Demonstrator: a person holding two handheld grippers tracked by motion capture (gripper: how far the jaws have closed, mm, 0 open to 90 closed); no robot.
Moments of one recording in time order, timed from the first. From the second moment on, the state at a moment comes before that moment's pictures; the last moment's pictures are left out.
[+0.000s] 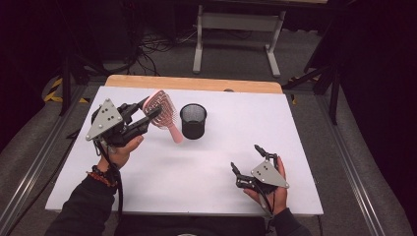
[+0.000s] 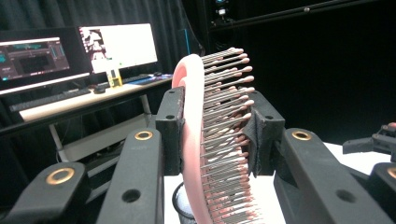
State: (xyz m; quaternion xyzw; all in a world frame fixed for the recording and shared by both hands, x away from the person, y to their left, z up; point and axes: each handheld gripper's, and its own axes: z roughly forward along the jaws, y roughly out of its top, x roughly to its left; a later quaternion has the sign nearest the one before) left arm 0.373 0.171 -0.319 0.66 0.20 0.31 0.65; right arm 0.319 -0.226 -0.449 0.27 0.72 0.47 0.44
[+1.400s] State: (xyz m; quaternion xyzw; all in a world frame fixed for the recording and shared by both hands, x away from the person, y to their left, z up) left arm 0.409 0.137 -0.278 0.67 0.19 0.32 0.64; right arm 0.322 -0.228 -0.450 0.27 0.72 0.47 0.44
